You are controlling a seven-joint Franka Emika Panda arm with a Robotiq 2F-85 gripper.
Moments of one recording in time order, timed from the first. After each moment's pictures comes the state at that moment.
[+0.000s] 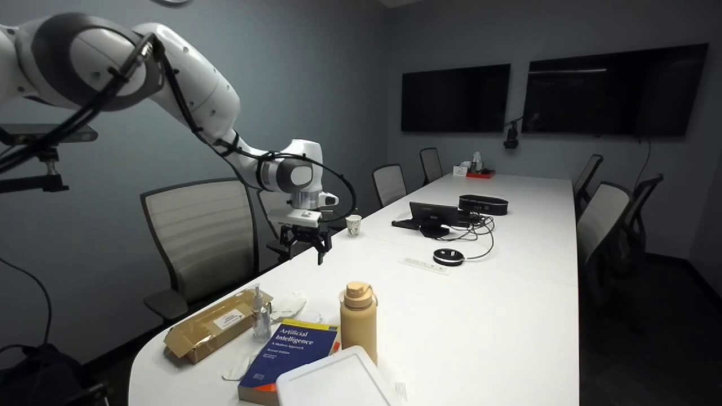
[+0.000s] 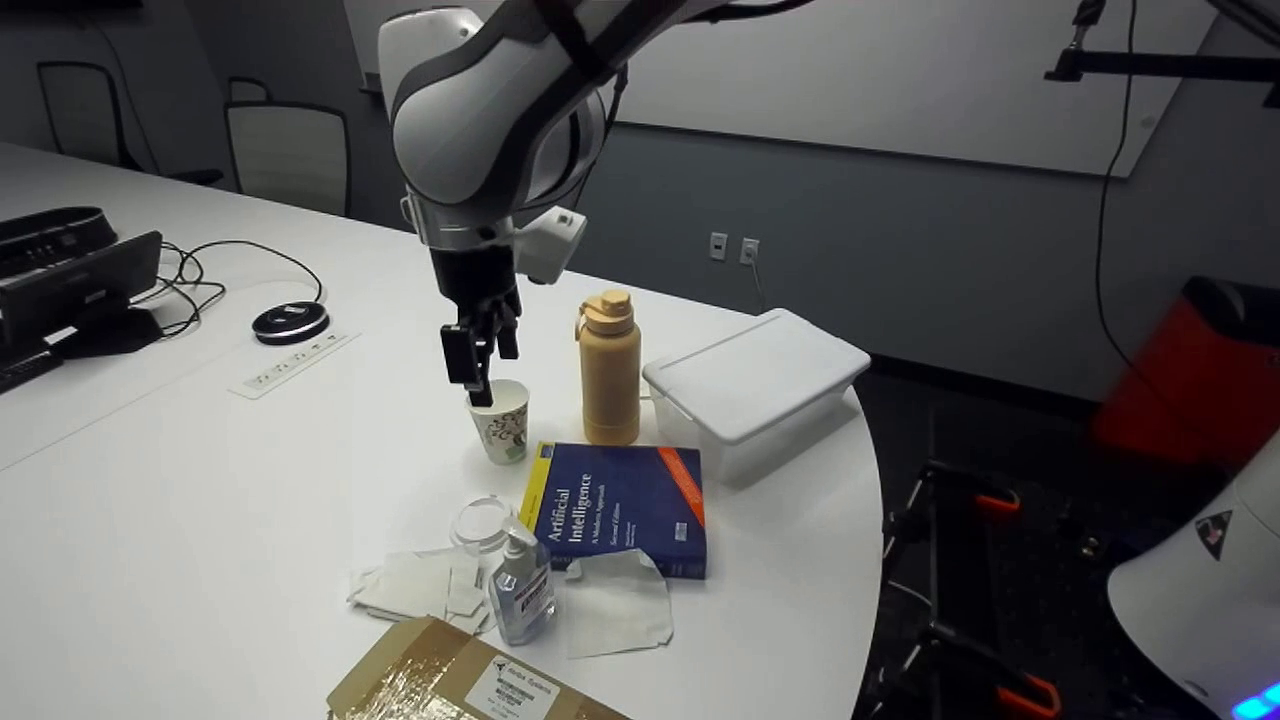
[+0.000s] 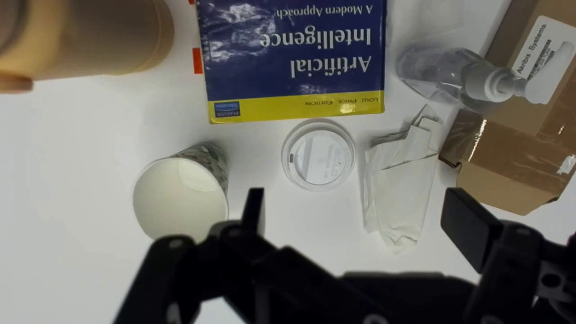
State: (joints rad) arm -0.03 0.67 0.06 -1.62 -0.03 2.26 -0.29
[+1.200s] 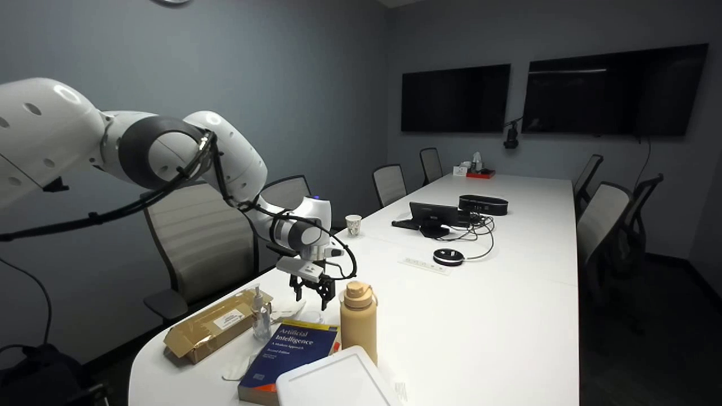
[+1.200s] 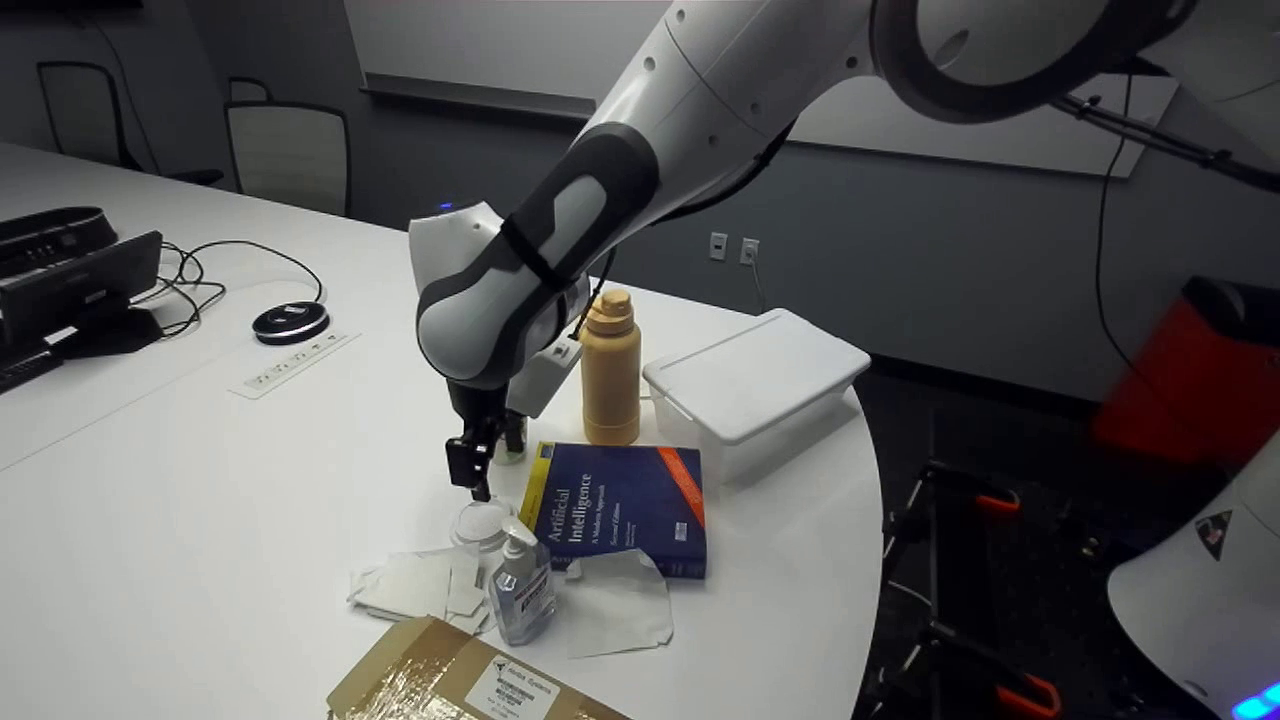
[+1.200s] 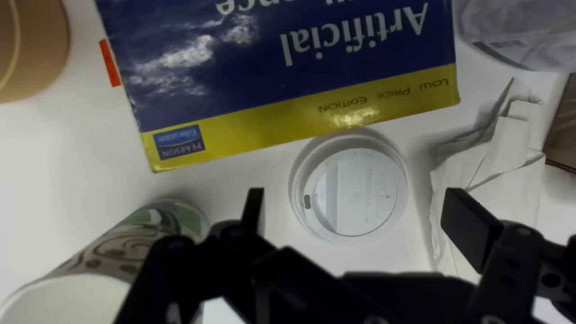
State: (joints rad) arm -0.03 1.04 0.06 -1.39 0.00 2.39 -0.17
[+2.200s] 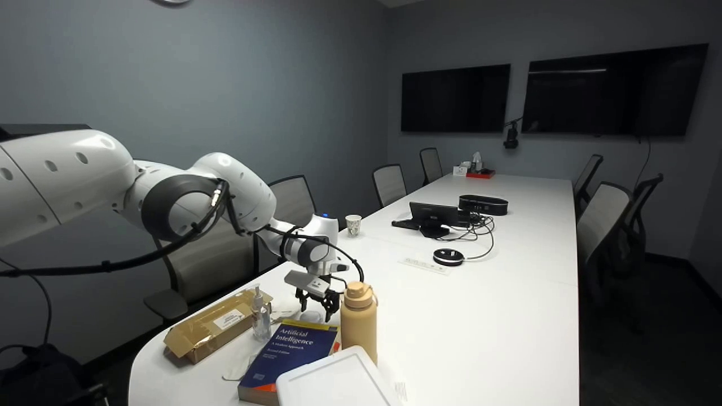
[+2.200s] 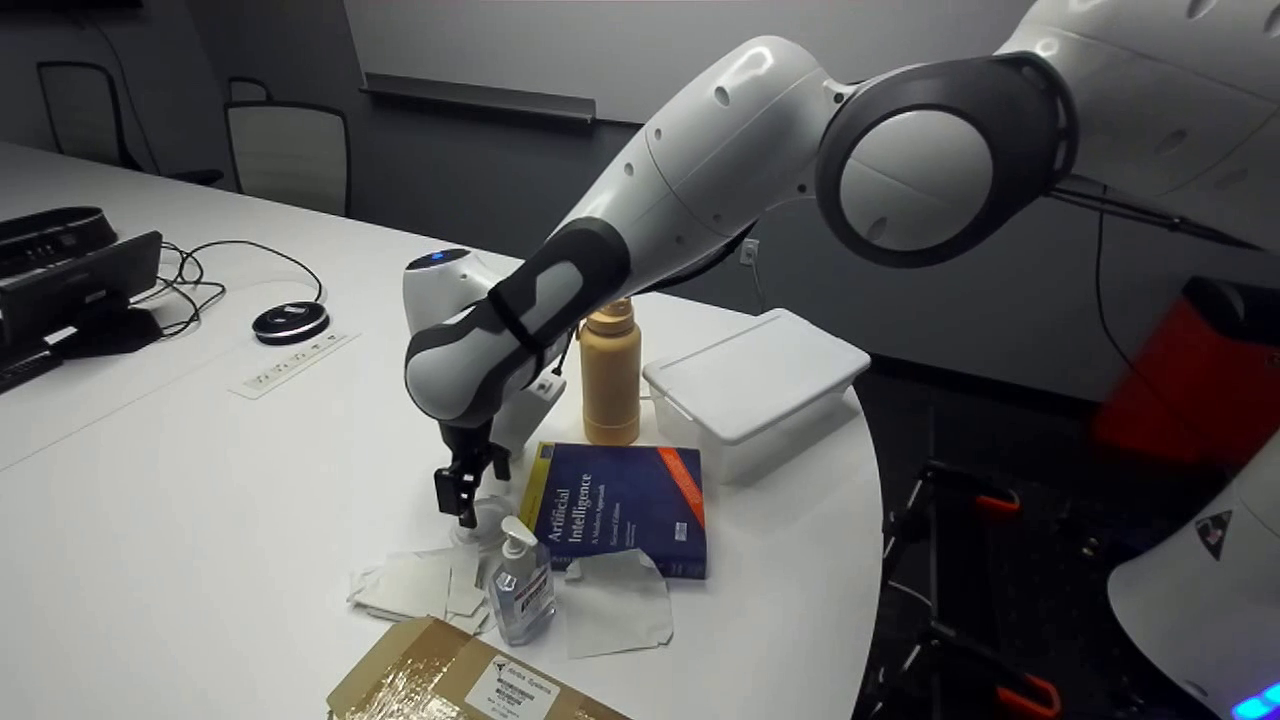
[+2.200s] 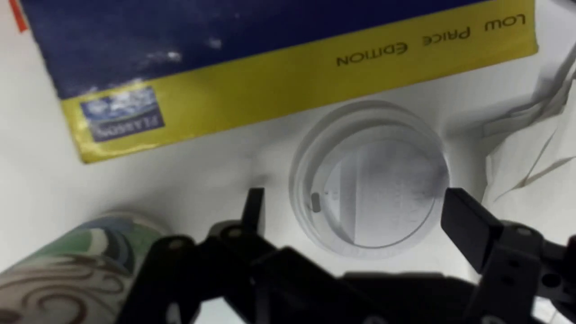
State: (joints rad) arm -0.04 1.29 0.09 -1.07 0.00 2.30 -0.17
